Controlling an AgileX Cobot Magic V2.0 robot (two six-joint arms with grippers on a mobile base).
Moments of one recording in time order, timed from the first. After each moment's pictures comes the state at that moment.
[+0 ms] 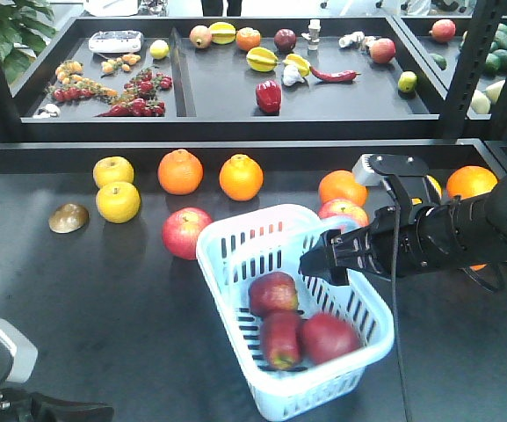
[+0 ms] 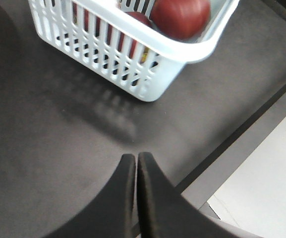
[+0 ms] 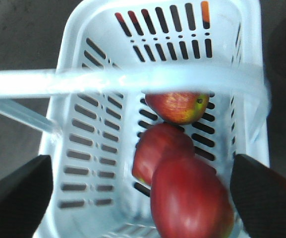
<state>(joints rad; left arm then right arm) -0.49 0.84 -0.32 -0.83 0.41 0.67 0.25 1.50 -0.94 0.71 0.60 -0.60</state>
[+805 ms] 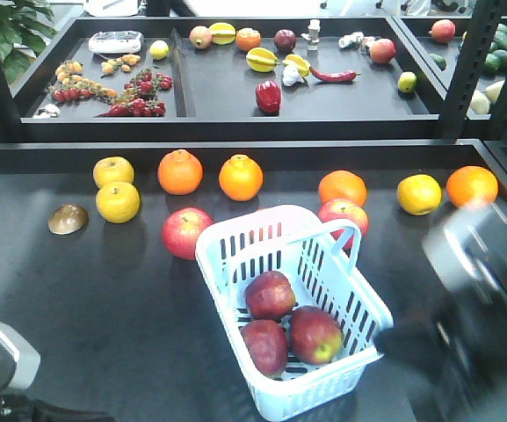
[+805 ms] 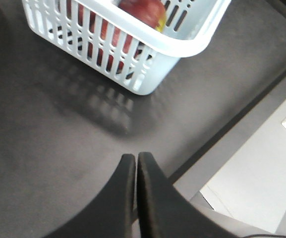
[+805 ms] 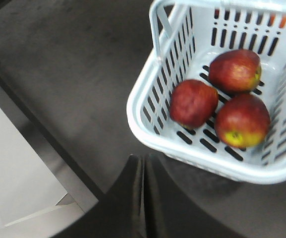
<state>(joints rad) -0.49 0.84 -0.32 -0.83 0.45 0.67 0.25 0.91 -0.64 0.69 0.83 -0.79</state>
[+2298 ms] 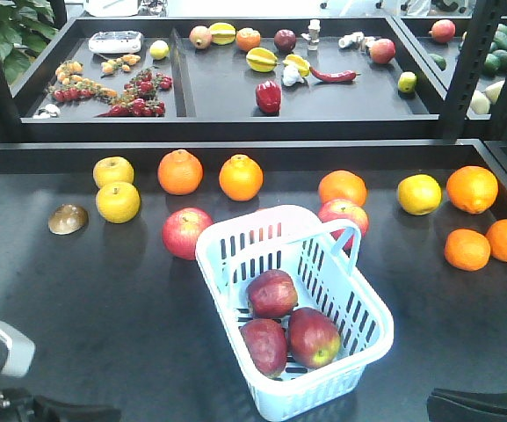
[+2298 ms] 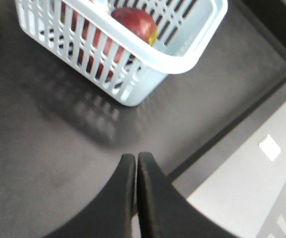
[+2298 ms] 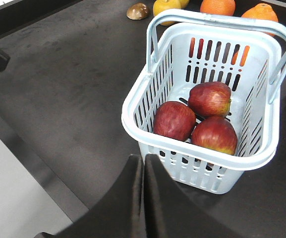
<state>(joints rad) -0.49 0.84 -0.32 -0.94 0.42 0.67 0.25 0.46 -0.40 0.69 0.74 -0.78</state>
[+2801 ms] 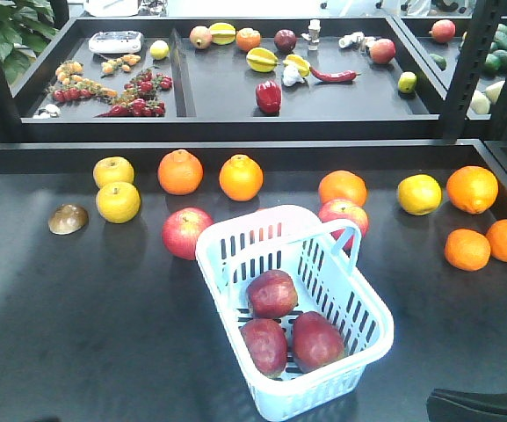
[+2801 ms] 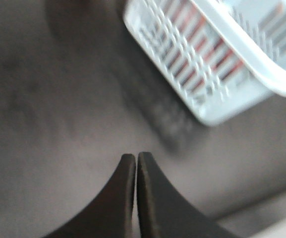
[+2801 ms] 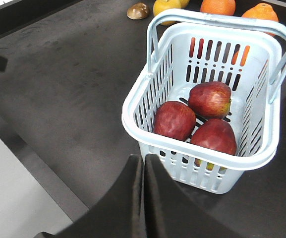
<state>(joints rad) -0.49 0.63 -0.03 -0.52 0.07 0.03 0.25 0.46 -0.40 0.69 0.74 -0.78</state>
